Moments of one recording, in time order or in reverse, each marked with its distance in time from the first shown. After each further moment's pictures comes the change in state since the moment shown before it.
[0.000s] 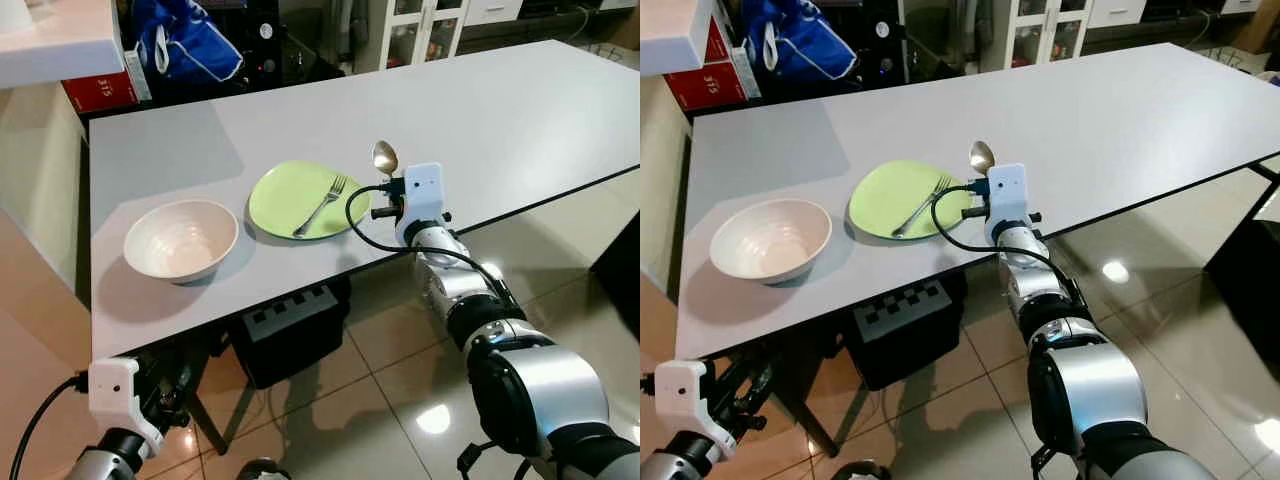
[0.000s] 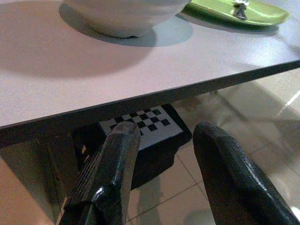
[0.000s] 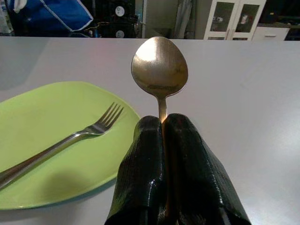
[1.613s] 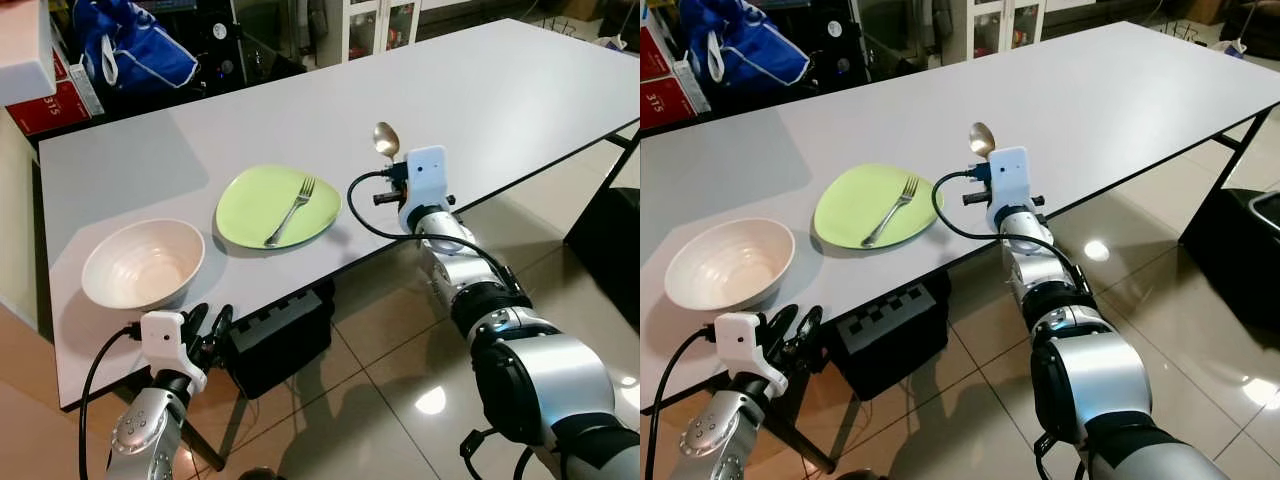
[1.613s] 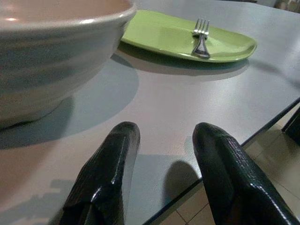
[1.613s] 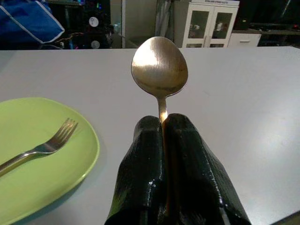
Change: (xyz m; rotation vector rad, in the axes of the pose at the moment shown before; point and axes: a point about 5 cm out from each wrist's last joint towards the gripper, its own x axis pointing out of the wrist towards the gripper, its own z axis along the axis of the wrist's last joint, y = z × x) left arm 0.071 -0.016 0.001 0.014 -0.144 -0.057; right arm 0.006 -0.003 0.019 -0.031 -0.054 0.024
